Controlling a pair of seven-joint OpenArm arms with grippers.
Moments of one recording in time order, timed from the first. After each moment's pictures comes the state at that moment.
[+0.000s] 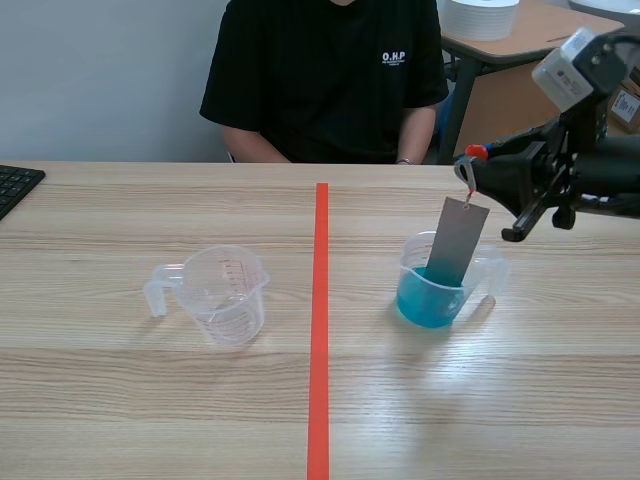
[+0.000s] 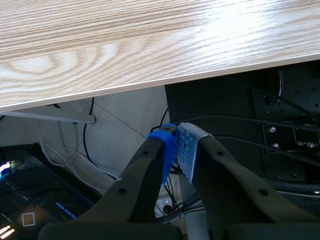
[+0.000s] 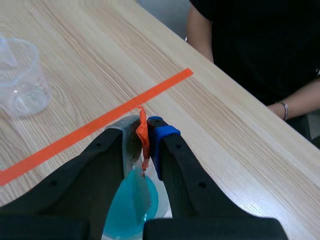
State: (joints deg) left arm 64.9 -14.6 -16.7 95.0 -6.7 -16.4 -9.5; right arm 7.0 36.2 -8.1 83.2 21.1 45.4 -1.0
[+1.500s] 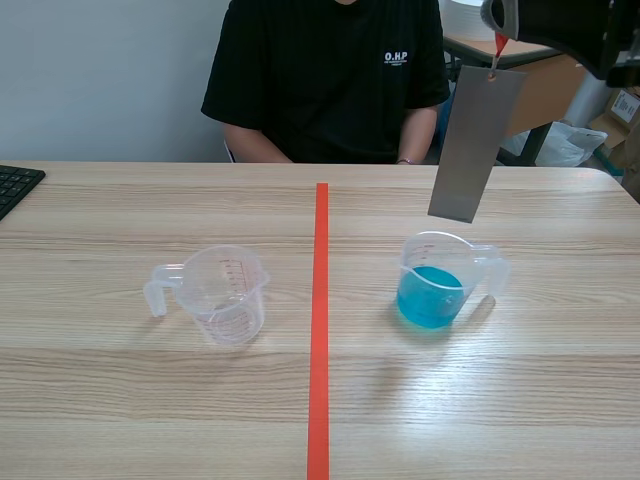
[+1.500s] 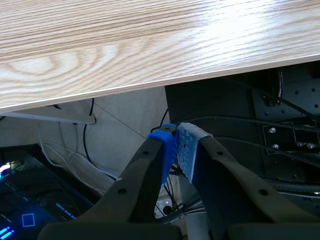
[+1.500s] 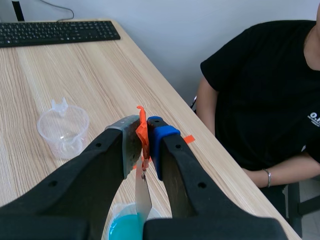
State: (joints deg) left arm 64.9 -14.6 -16.4 95.0 -6.7 -16.6 -9.7; right arm 7.0 49.0 -0.7 105.7 49.2 45.4 -18.7
